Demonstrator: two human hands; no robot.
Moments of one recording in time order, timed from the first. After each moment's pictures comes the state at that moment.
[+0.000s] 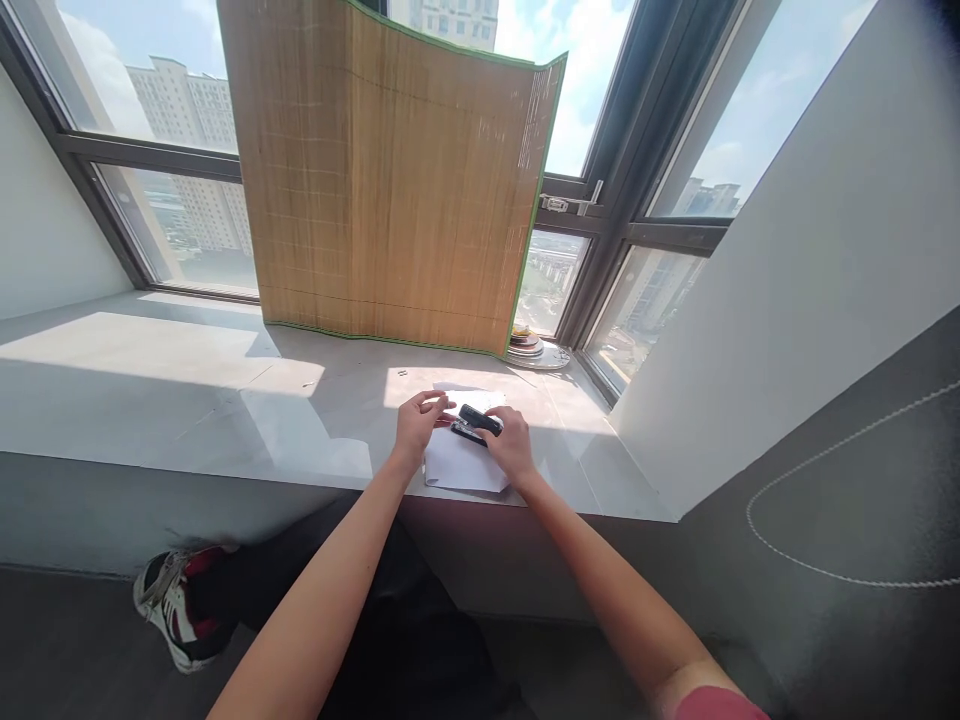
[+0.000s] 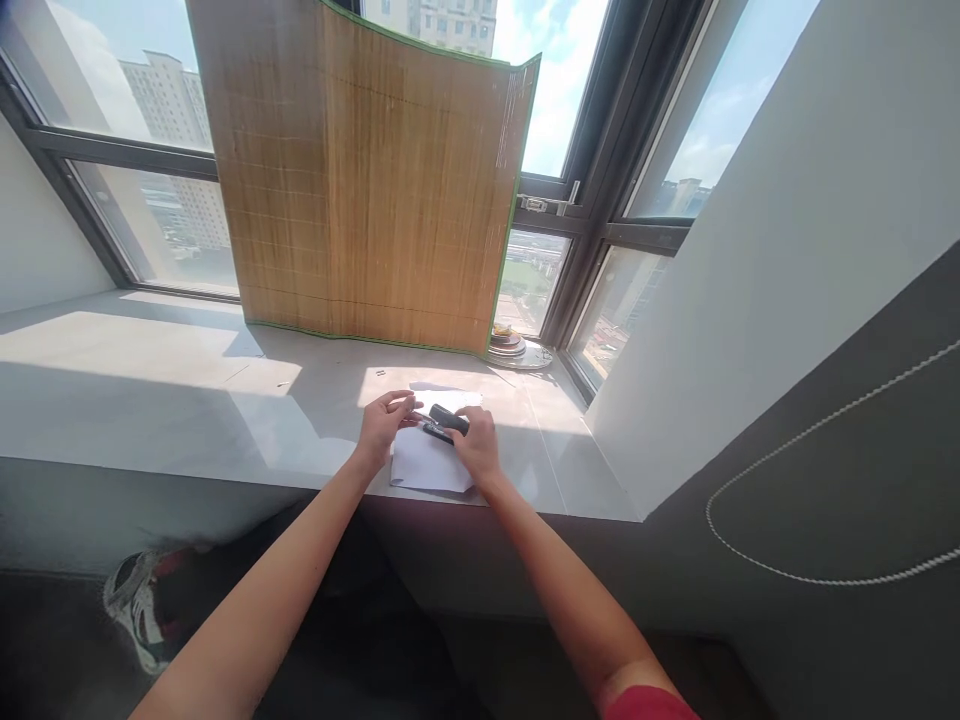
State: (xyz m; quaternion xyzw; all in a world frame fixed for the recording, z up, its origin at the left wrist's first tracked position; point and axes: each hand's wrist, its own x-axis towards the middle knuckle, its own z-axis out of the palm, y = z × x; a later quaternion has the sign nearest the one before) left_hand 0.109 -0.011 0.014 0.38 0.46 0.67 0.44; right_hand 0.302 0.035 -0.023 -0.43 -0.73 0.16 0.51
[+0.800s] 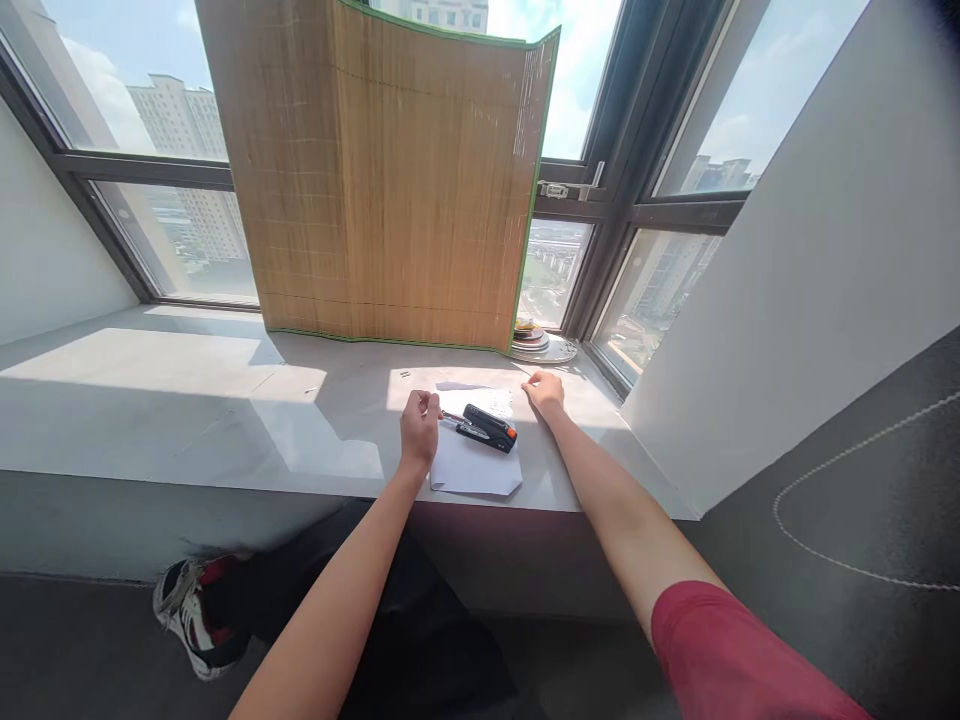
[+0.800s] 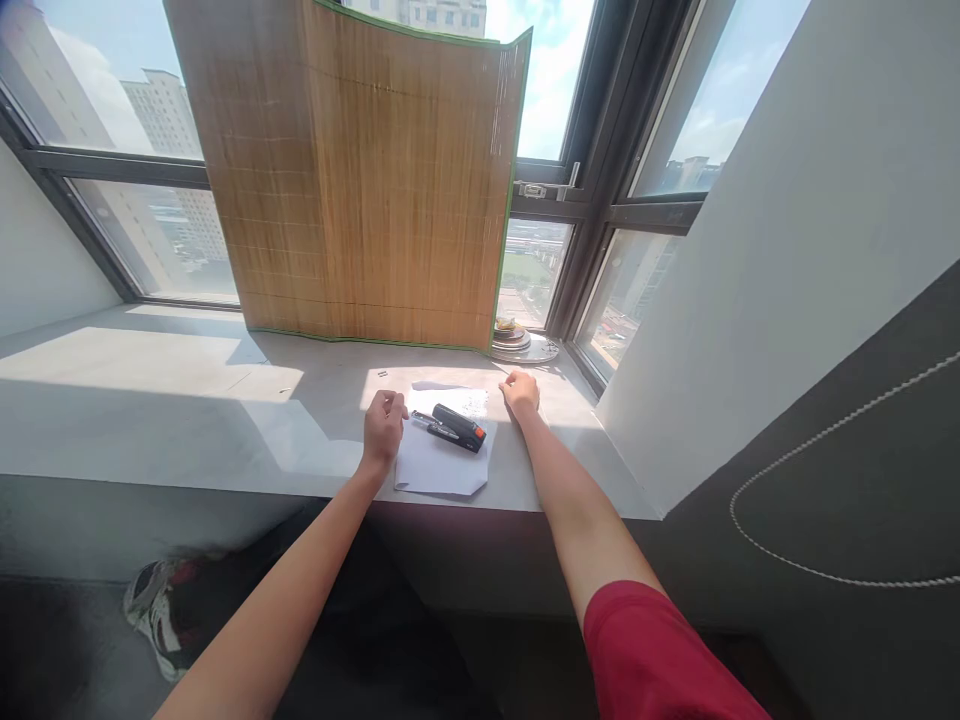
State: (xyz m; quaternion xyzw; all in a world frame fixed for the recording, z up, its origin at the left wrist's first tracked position) left_hand 0.110 -0.008 0.001 0.47 0.56 0.65 0.20; right_hand 0.363 0.197 -0.017 -0.67 -0.67 0.10 0.32
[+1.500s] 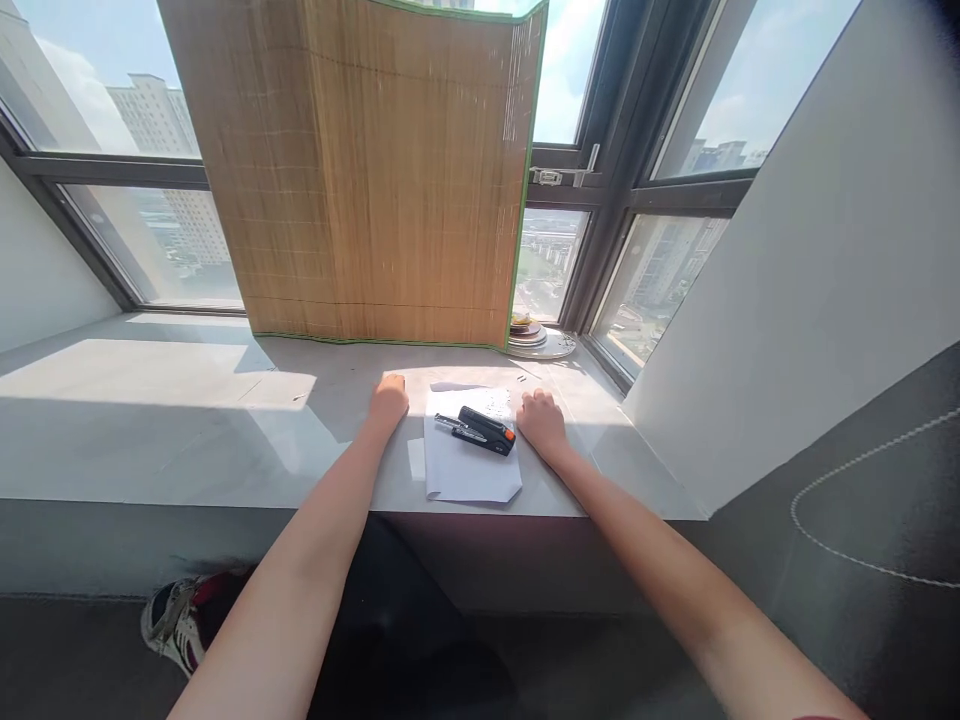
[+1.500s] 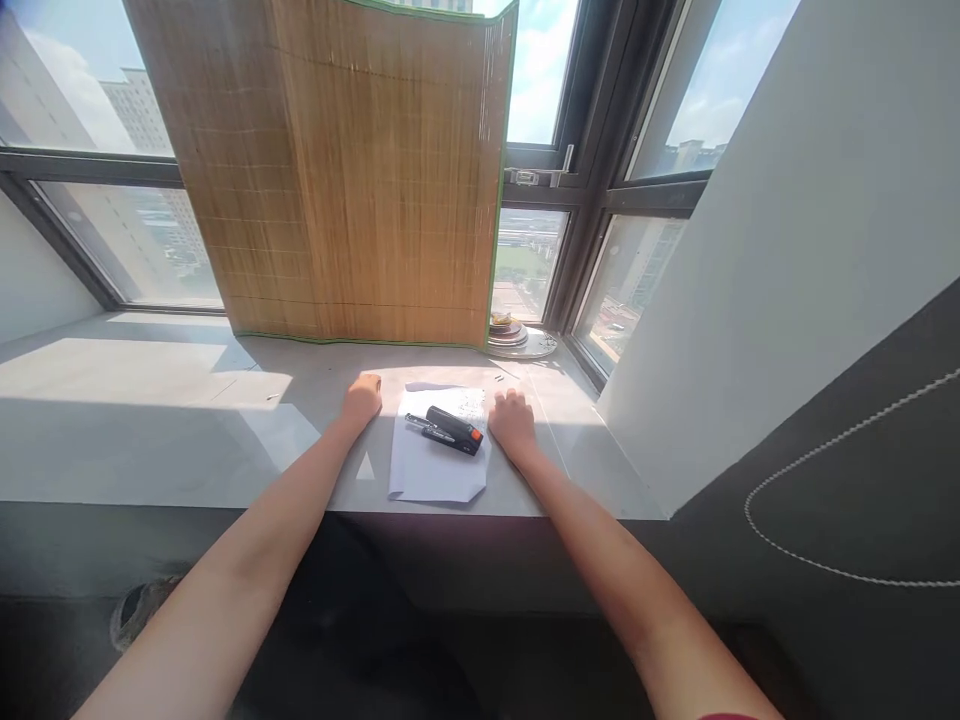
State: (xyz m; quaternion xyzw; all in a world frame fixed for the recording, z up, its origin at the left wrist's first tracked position) left_hand 0.006 0.107 -0.023 0.60 0.77 0.22 0.00; right_hand 0.350 0.114 -0.039 -0.64 -0.76 -0.06 0.13
